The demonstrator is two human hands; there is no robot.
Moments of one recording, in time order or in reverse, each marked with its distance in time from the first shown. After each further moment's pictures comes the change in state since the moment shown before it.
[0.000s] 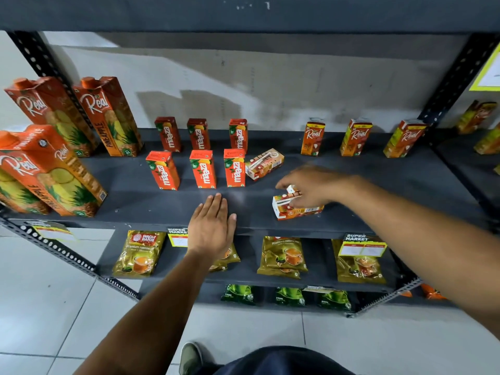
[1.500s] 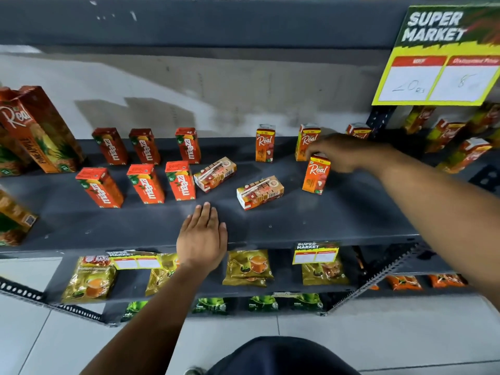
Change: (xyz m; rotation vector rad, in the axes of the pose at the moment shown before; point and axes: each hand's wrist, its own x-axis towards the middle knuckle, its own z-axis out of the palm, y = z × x) left_hand 0.020 0.095 0.009 -0.017 -0.016 0.010; right_hand -0.044 0.178 -0.032 -0.045 0.145 0.115
